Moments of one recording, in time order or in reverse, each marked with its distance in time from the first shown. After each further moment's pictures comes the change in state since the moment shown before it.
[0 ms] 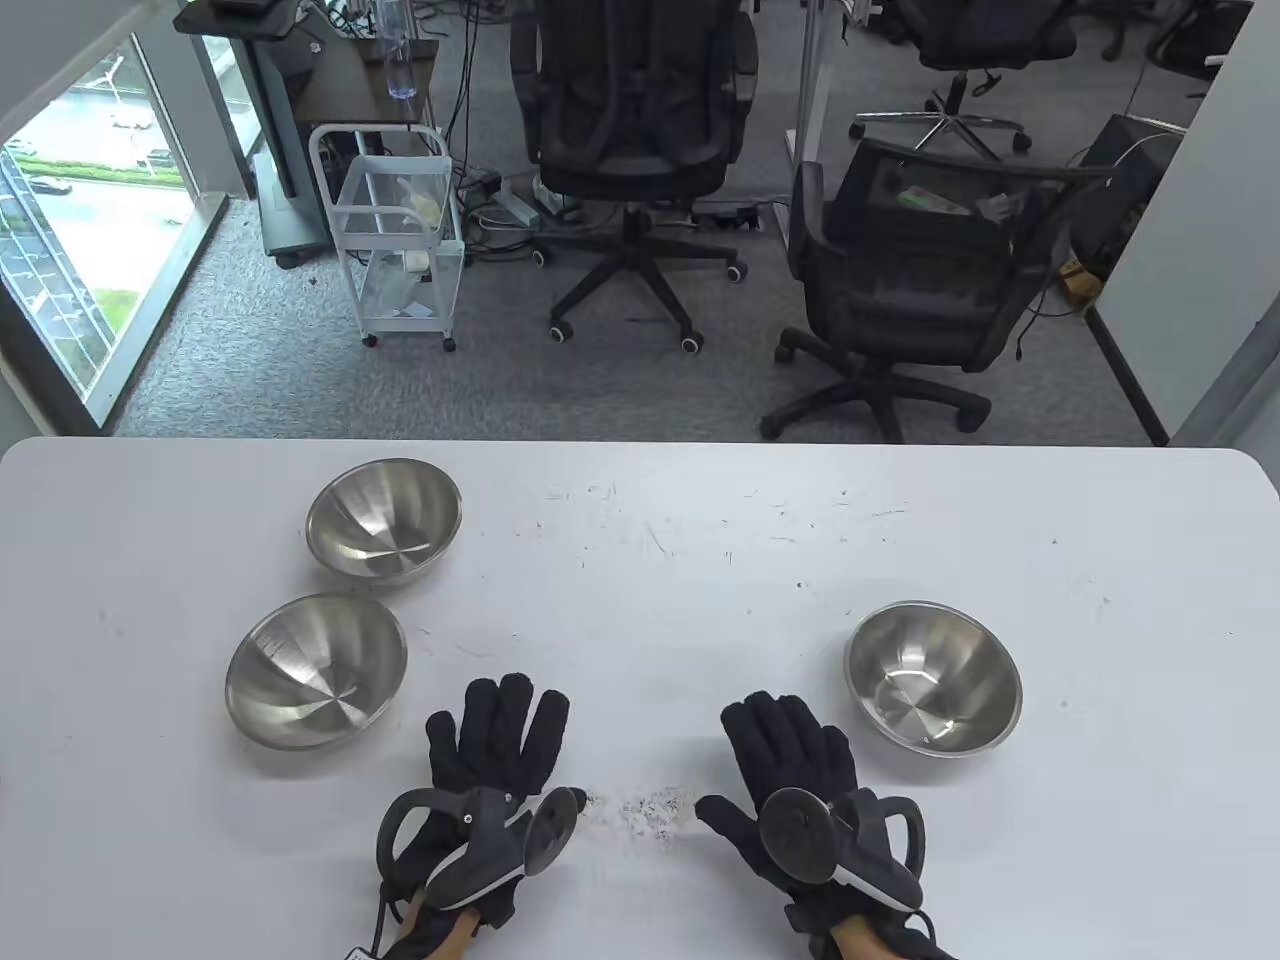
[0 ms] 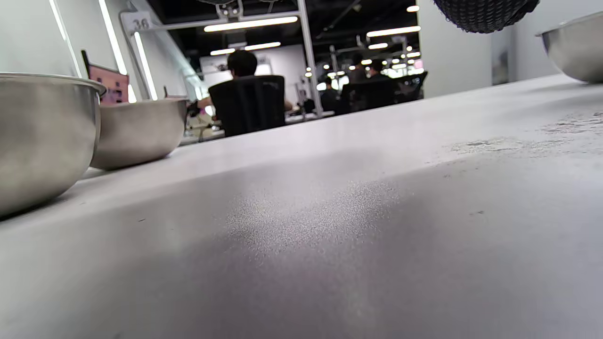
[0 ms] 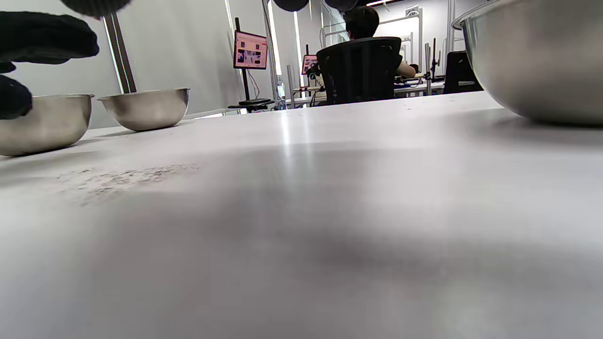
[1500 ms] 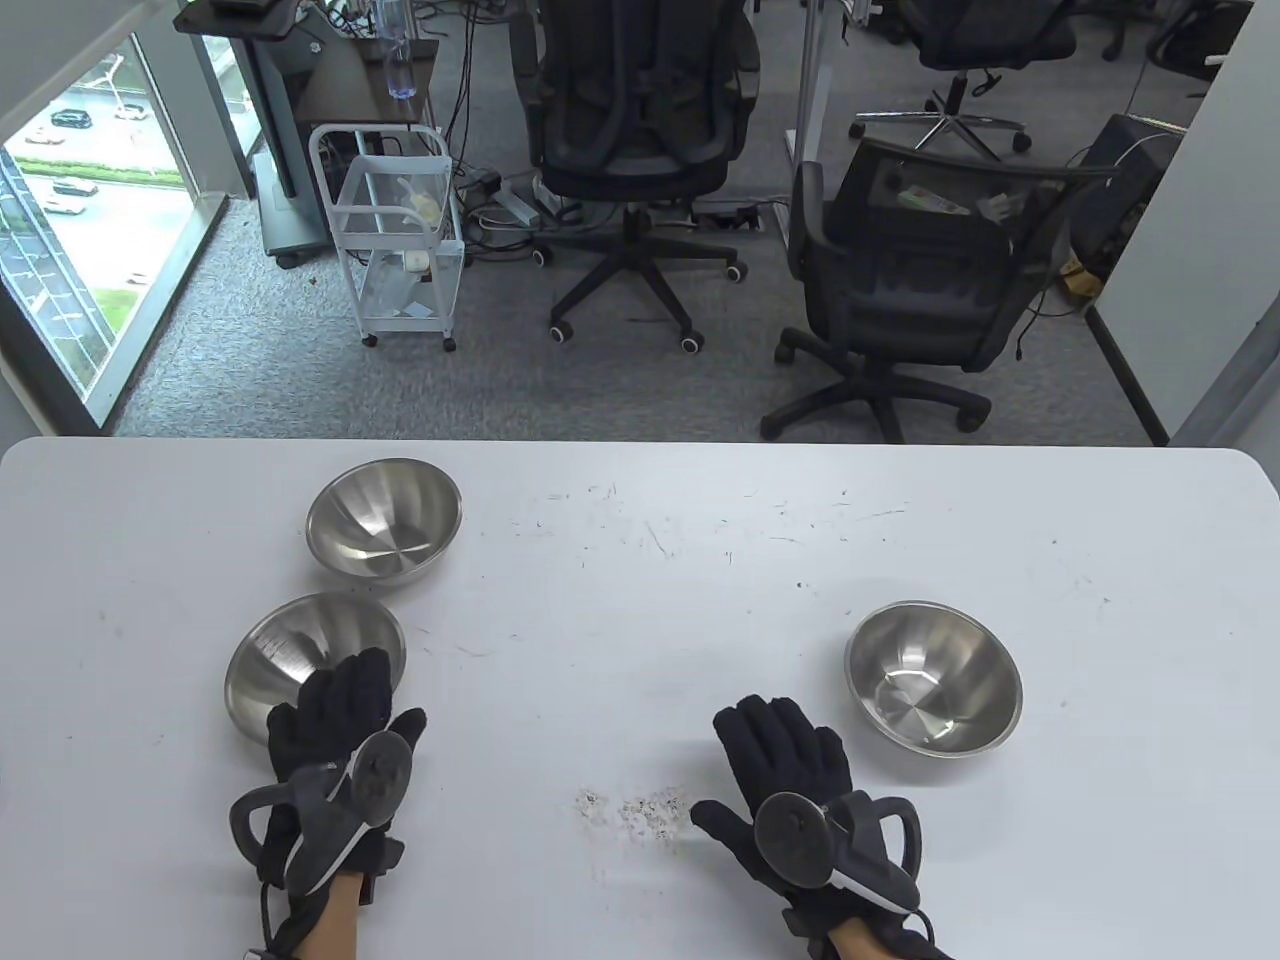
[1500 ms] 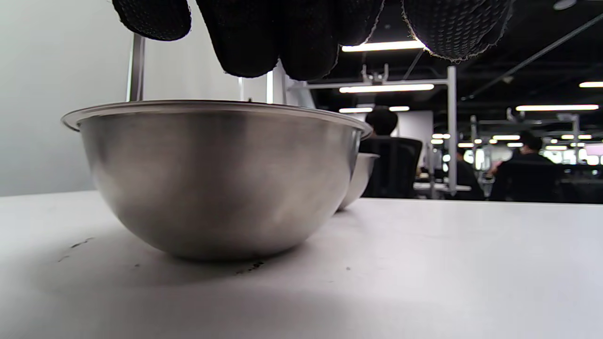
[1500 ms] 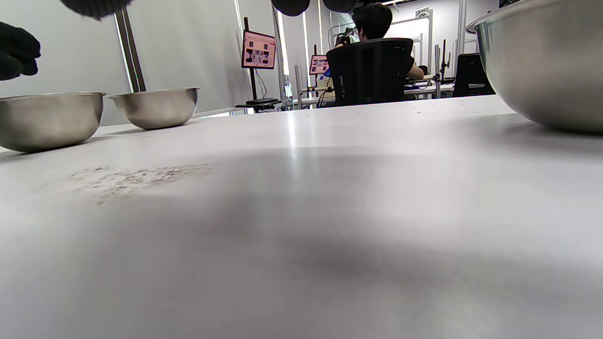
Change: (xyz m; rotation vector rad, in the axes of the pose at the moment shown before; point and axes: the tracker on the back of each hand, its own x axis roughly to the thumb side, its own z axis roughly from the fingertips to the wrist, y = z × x) left_hand -0.132 -0.002 0.012 0.187 0.453 0.131; right_hand 0.005 0.000 0.001 0.003 -0.027 0.013
